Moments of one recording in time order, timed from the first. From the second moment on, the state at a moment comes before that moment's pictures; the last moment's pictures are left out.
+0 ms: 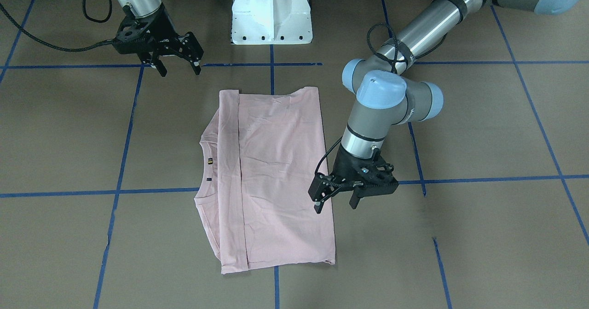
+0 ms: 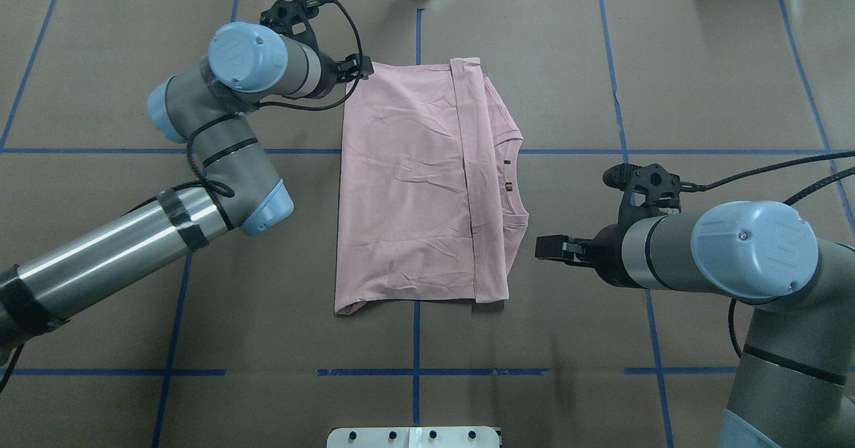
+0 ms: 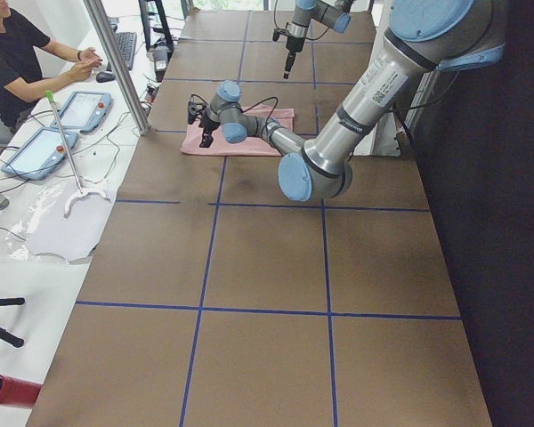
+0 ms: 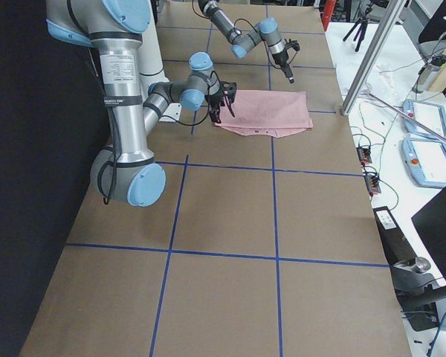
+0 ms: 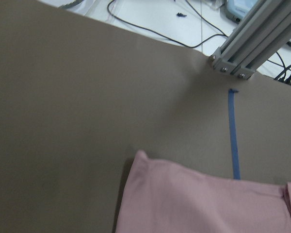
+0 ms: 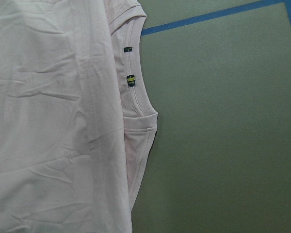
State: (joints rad) left arm -0.72 -2.28 -1.33 -2.19 -1.71 -1.41; right arm 0.46 -1.43 2.18 -1.35 1.71 1.45
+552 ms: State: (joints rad) left arm -0.50 -2.10 -1.81 -1.76 -1.69 -1.82; right arm 0.46 -1.43 2.18 -1.35 1.71 1.45
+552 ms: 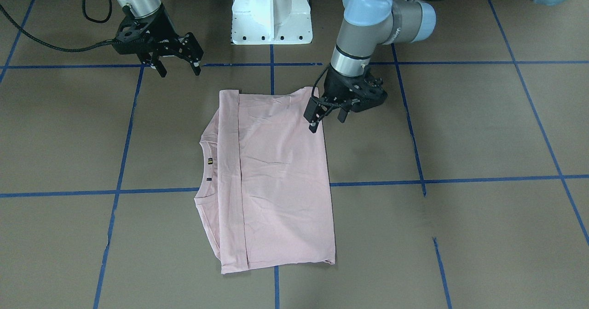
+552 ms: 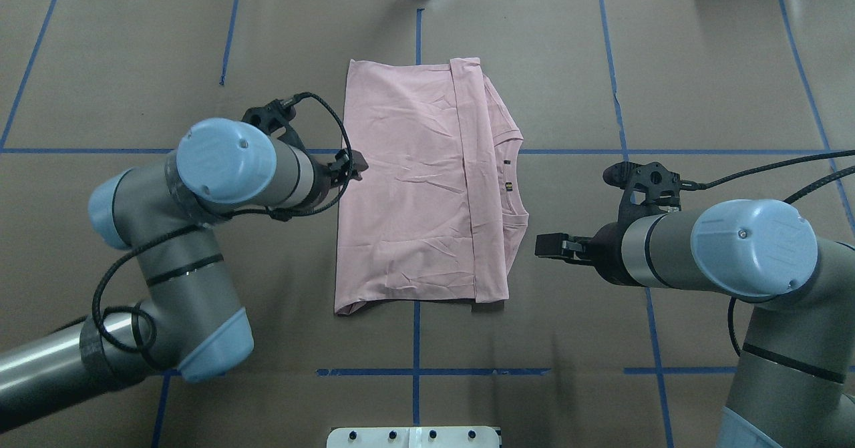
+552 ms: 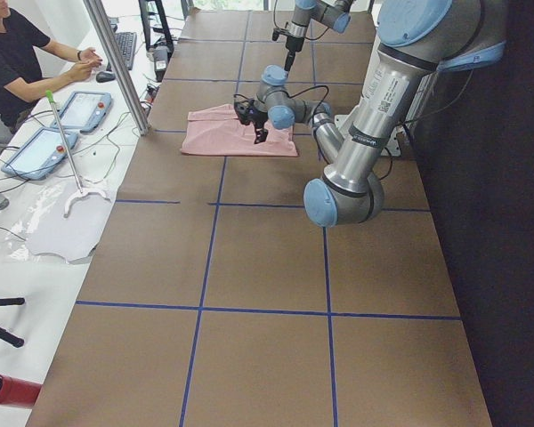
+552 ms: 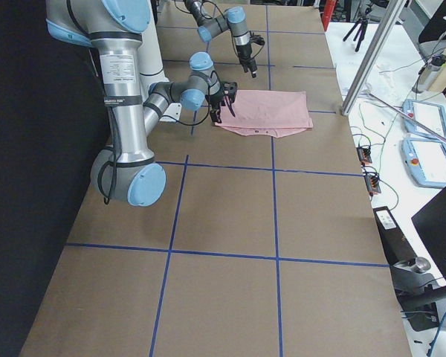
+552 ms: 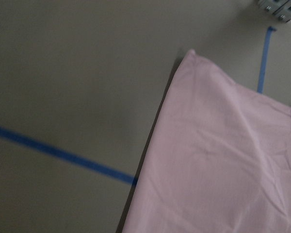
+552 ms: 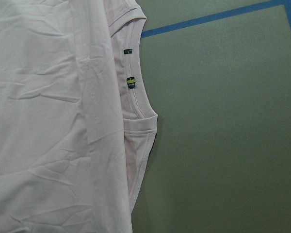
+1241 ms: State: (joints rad) left arm -0.29 -2.07 -1.81 -1.67 -1.59 -2.06; right arm 0.46 -1.43 2.18 -1.35 1.71 1.45
